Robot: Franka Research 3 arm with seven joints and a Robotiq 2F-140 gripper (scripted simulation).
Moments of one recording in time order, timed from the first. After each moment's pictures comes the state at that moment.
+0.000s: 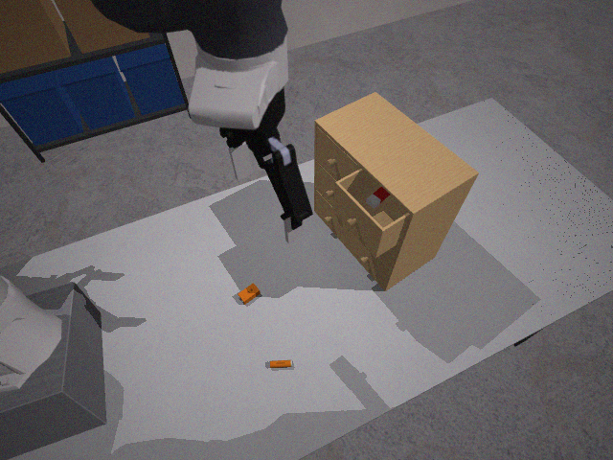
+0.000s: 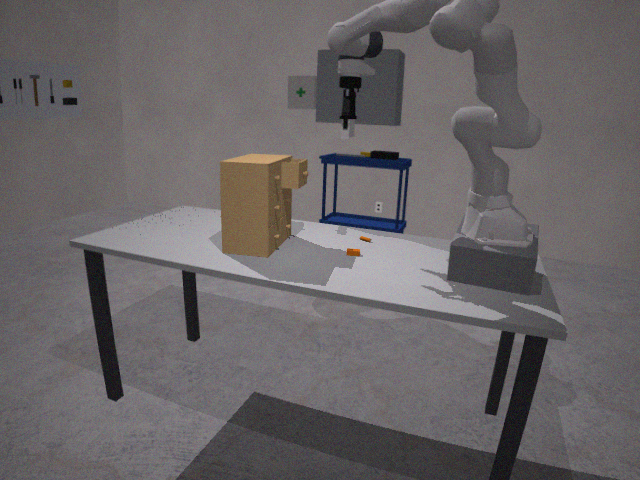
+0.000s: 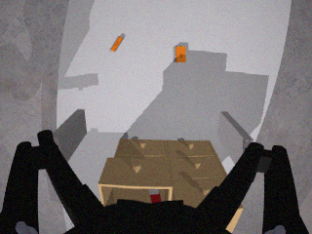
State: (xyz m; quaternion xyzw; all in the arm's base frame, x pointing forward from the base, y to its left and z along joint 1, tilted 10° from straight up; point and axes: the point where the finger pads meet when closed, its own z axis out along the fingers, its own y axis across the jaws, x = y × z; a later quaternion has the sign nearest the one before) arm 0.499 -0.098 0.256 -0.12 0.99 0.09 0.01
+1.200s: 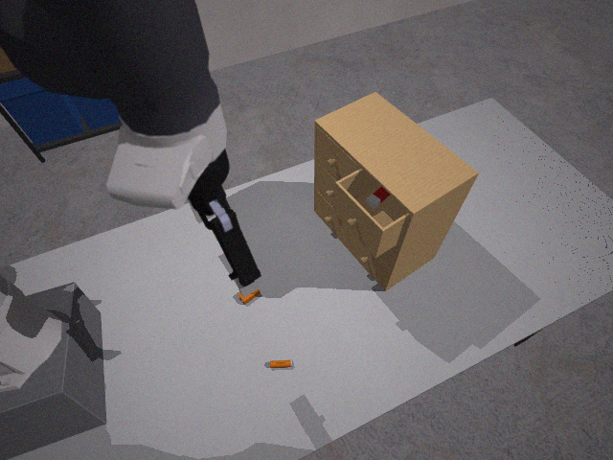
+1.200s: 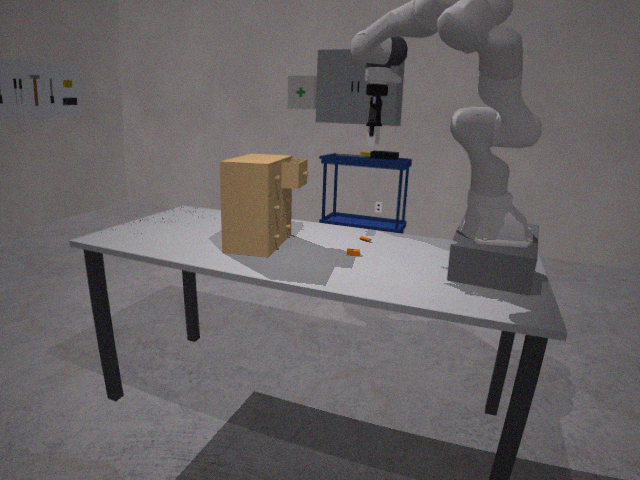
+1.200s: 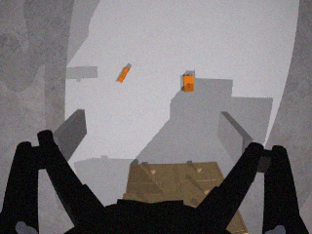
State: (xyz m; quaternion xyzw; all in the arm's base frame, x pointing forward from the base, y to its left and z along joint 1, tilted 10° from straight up) arm 0.418 -0.140 0.227 -0.10 0.99 0.09 0.02
